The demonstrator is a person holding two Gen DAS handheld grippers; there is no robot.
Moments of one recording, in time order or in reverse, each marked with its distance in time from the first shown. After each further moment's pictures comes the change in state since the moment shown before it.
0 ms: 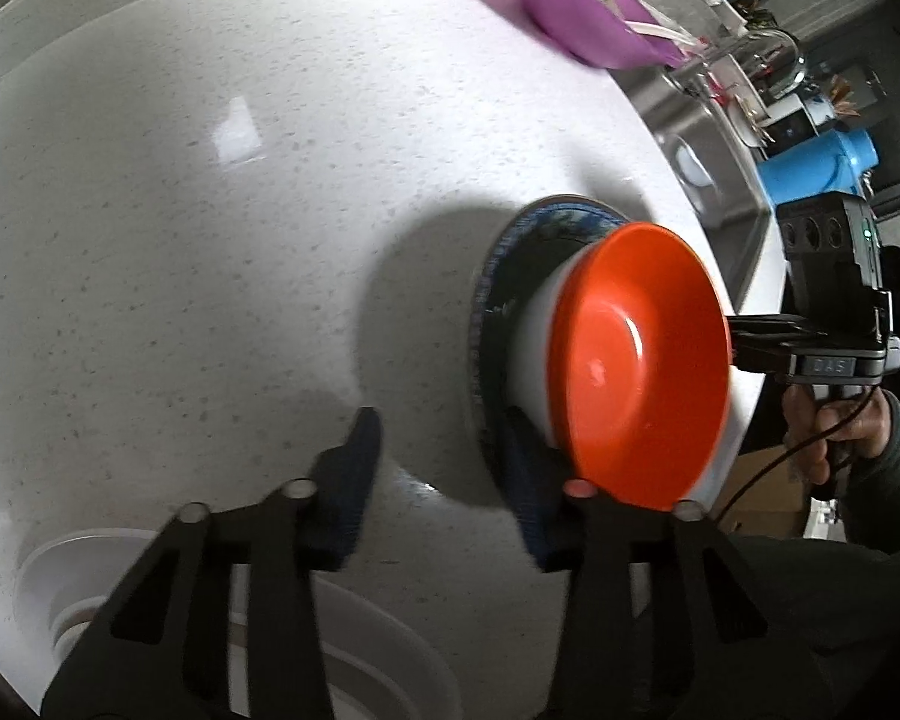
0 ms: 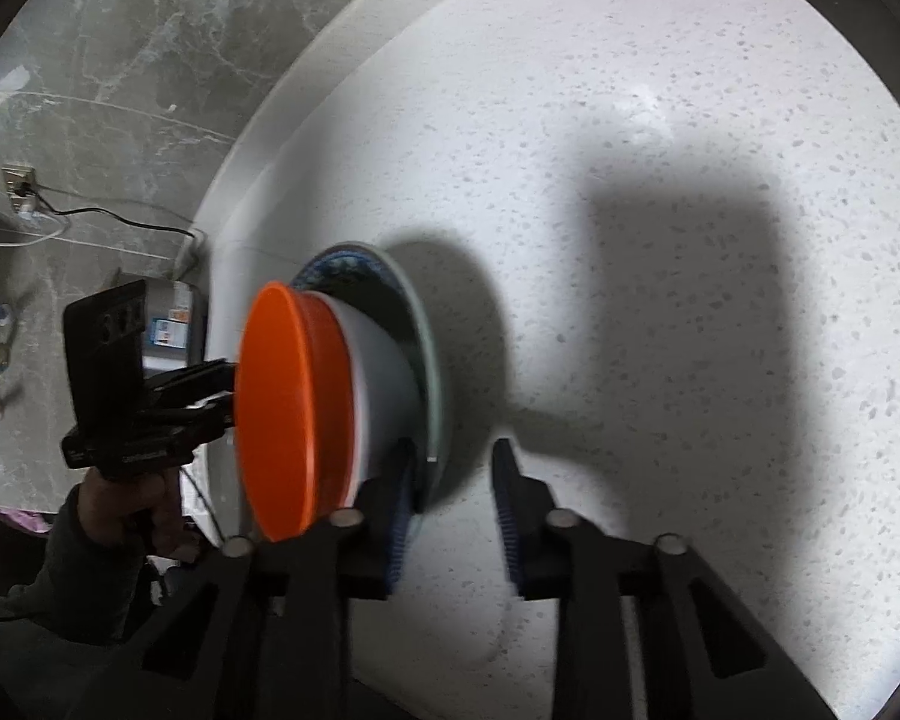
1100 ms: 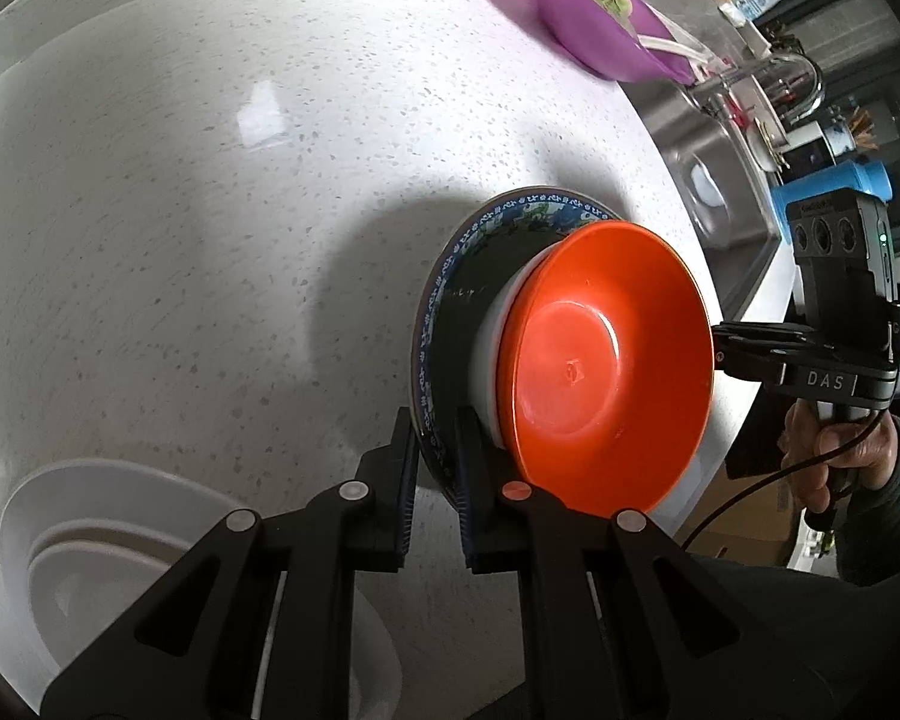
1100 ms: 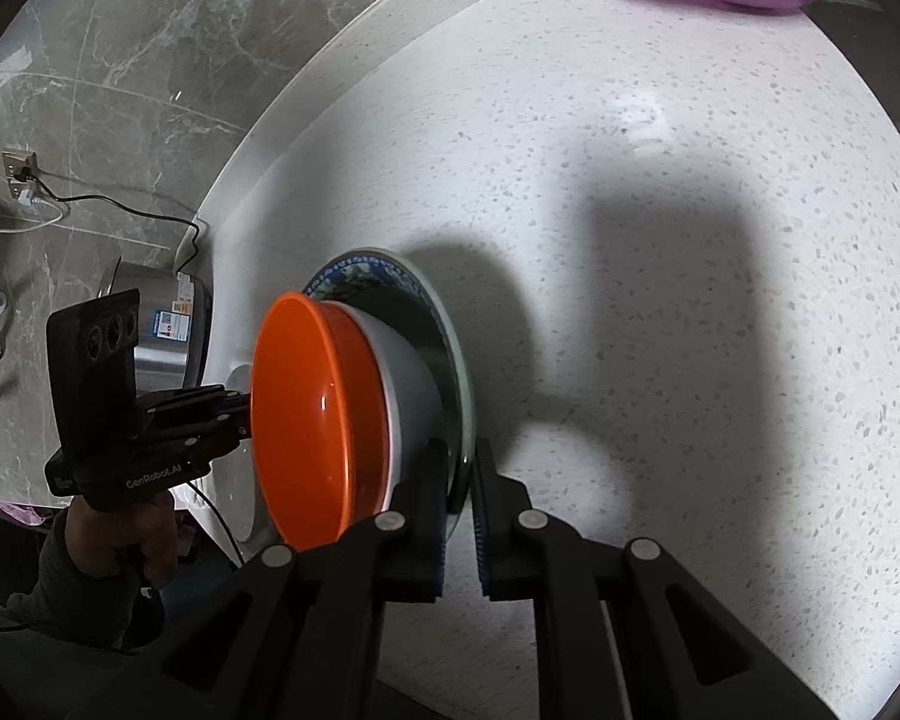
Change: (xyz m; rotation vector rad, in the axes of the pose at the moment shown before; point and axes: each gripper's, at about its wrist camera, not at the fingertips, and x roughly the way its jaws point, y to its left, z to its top) left arm -0.021 -0.014 -0.007 -0.097 0.001 0.022; right arm -0.003 0.022 0.020 -0.024 0.041 -0.047
